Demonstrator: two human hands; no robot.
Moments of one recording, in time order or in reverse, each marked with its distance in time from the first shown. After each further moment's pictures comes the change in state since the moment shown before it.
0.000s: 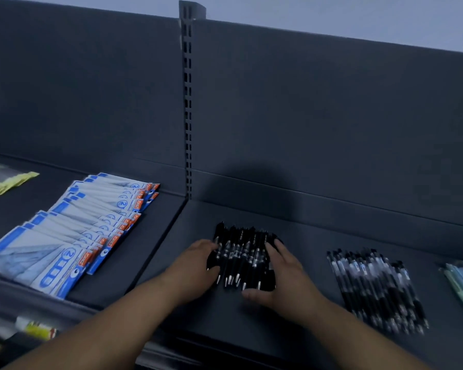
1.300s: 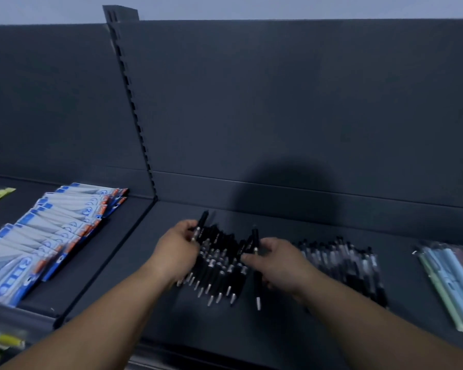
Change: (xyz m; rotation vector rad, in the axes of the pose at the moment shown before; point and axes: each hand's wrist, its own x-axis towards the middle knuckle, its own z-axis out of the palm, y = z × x) left_hand 0.017 0.091 0.009 -0.489 0.254 -0.278; right_hand 0.001 0.056 -0.049 0.618 -0.027 0.193
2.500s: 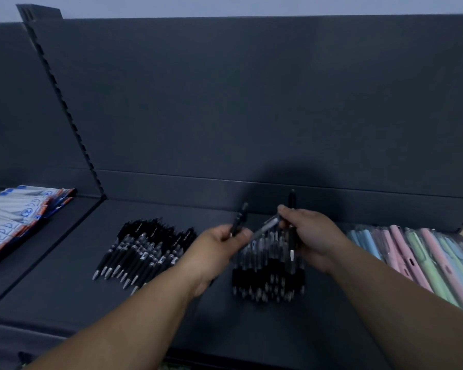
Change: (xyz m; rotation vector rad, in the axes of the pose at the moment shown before) left_hand -0.060 0.092 0.150 -0.430 -0.327 0.015; right_hand -0.025 0.055 -0.158 0.606 0.132 0.027
